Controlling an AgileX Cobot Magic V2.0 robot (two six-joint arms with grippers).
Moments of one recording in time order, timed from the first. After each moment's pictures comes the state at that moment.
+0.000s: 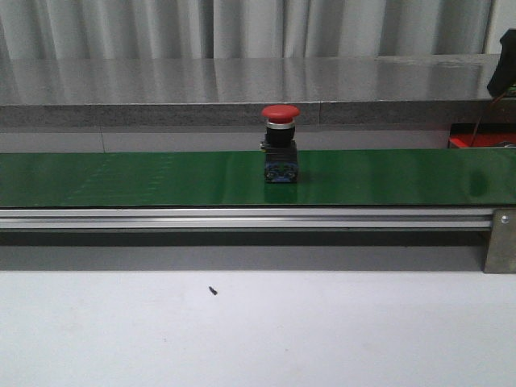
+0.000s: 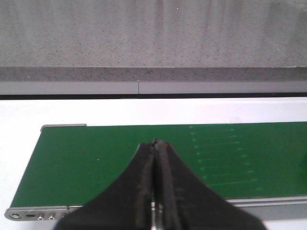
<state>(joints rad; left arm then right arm) -0.01 0.63 -0.59 -0.40 0.37 0.34 -0.30 2.16 -2.01 0.47 0.93 -0.53</state>
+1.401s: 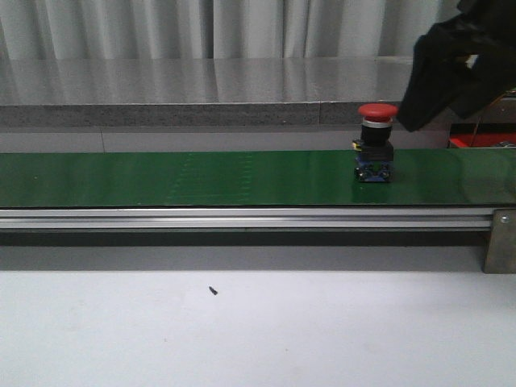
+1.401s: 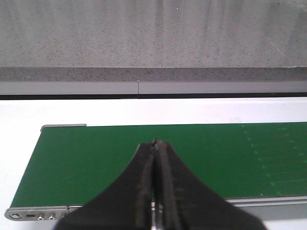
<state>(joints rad) -0.01 0.63 -0.59 -0.40 0.37 0.34 0.16 1.54 -1.15 0.37 0.67 -0.56</state>
